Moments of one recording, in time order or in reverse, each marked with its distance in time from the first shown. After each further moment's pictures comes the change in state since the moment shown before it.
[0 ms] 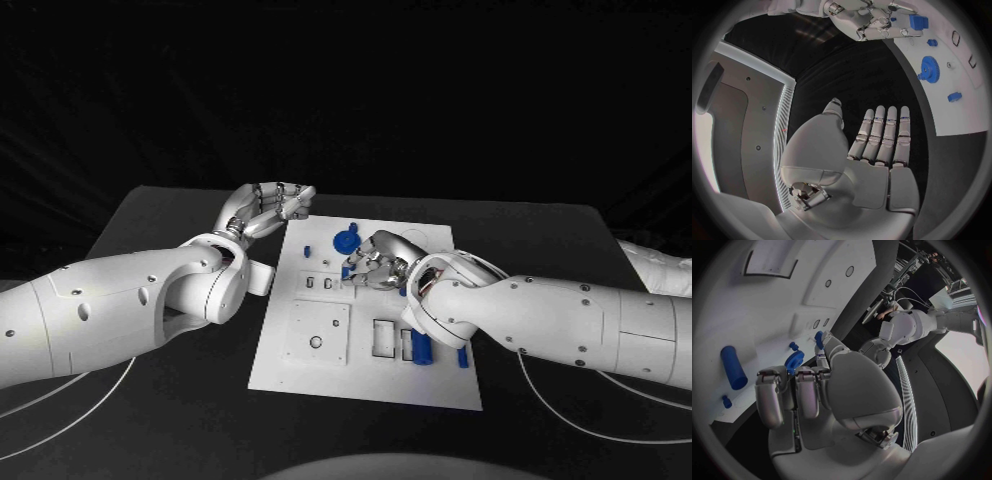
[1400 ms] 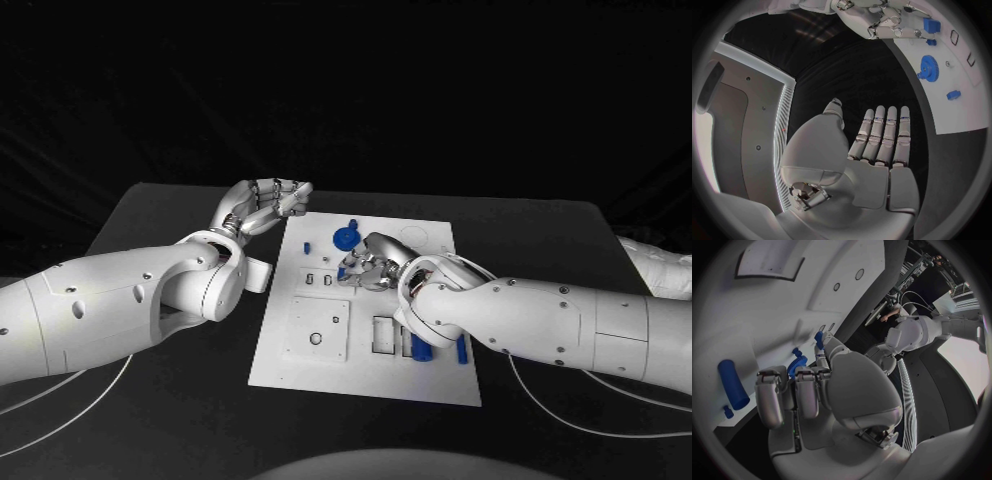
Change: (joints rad) left arm 0.000 -0.011 0.000 0.008 0.000 -0.001 0.000; left_hand 0.004 0.004 0.000 0.000 0.004 0.000 0.000 0.000 0.001 0.000 0.000 0.000 0.001 0.000 0.000 0.000 0.001 0.000 0.000 0.000 0.000 0.000; right arm -0.027 0.049 0.000 -0.056 -0.040 -0.009 -0.020; right_hand -0.006 0.003 -0.003 0.003 -0.002 -0.007 0.006 -0.008 -0.006 0.001 0.005 0.000 0.000 -0.004 0.004 0.000 0.000 0.000 0.000 0.000 0.000 0.000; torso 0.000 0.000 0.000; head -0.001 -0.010
